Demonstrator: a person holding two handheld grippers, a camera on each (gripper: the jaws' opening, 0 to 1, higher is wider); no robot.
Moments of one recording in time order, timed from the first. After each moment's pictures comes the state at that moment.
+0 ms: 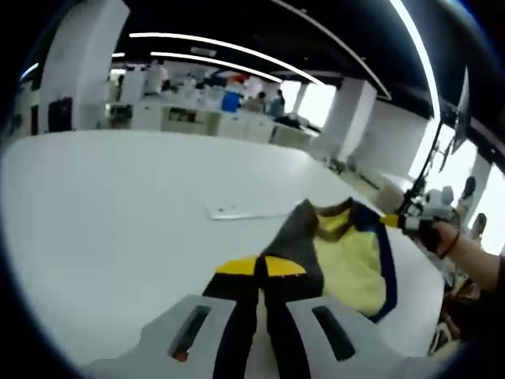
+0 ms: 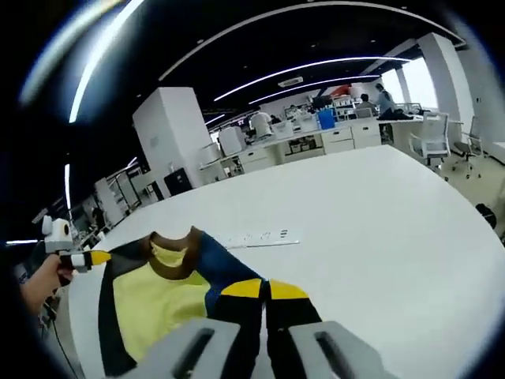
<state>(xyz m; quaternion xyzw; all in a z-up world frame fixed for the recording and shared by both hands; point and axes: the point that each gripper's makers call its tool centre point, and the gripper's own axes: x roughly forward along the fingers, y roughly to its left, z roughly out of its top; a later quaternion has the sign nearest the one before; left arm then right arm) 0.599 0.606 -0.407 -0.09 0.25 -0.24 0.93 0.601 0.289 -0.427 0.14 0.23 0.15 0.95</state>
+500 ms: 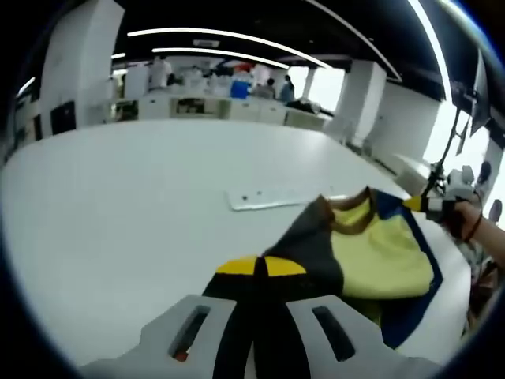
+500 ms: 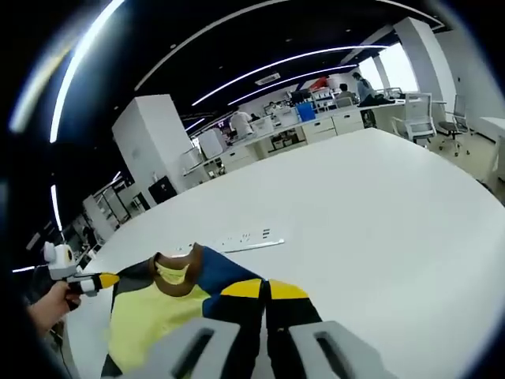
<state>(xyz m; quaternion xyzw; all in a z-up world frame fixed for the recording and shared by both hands) 0.650 0.611 -0.471 -0.05 0.28 -0.21 0.94 0.643 0.284 -0.472 0.17 0.26 0.11 0.94</state>
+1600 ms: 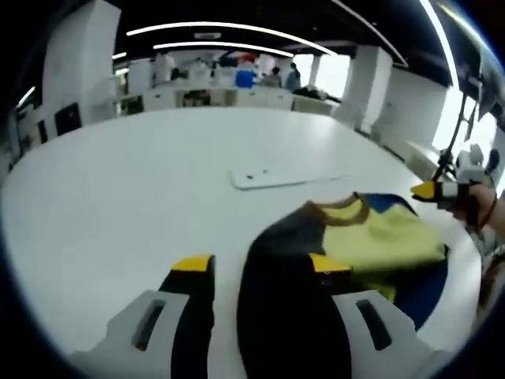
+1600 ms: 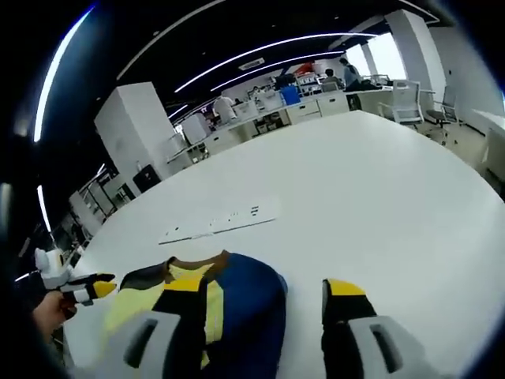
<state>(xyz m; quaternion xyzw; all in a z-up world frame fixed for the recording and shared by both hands) 0.619 0.612 -0.480 -0.02 0.29 -0.19 0.94 0.615 0.296 -0.477 0.16 0.31 0.10 0.93</state>
